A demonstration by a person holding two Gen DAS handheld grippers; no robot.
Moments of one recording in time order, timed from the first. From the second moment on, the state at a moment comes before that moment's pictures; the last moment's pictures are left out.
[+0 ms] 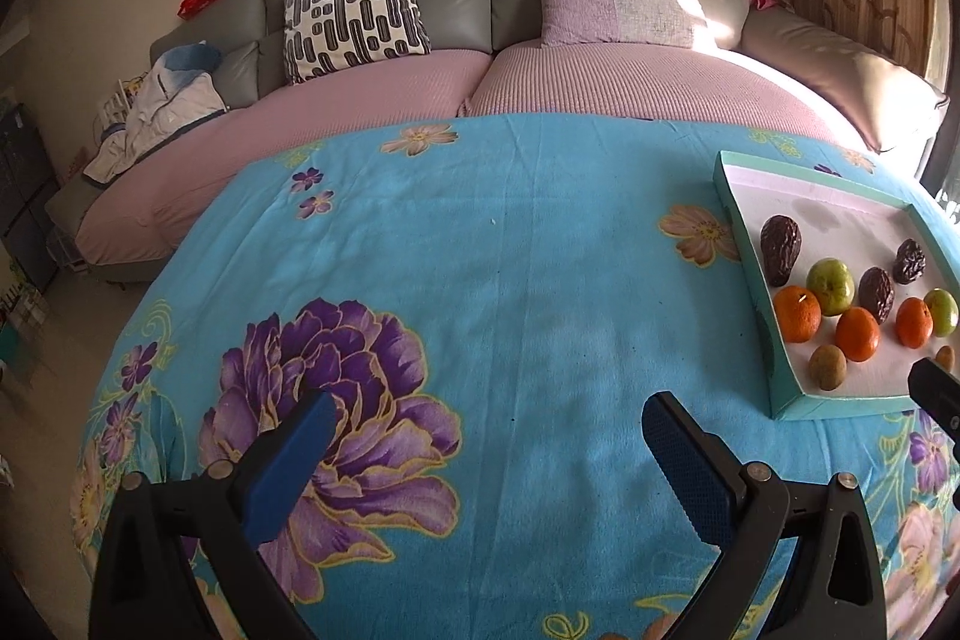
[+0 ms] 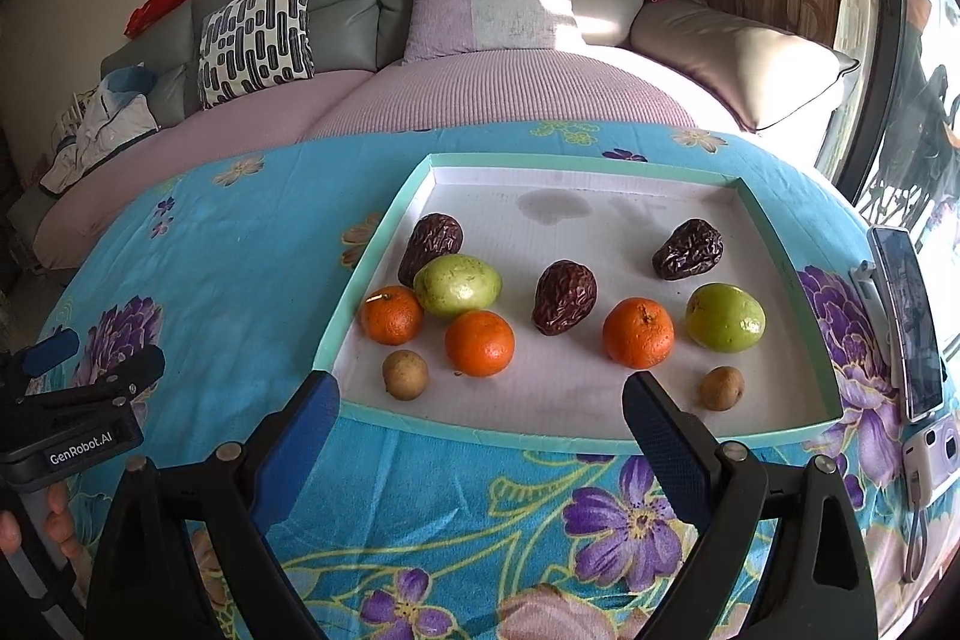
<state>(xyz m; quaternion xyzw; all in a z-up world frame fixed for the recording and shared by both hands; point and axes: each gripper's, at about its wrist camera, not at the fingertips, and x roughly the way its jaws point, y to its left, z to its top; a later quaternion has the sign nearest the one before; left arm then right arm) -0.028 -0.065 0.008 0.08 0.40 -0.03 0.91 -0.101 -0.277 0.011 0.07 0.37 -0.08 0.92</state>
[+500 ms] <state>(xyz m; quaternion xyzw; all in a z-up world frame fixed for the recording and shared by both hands) -0.005 -0.050 -0.012 0.06 0.43 -0.01 0.90 -0.089 -0.274 0.000 0.06 0.39 -0.08 0.92</state>
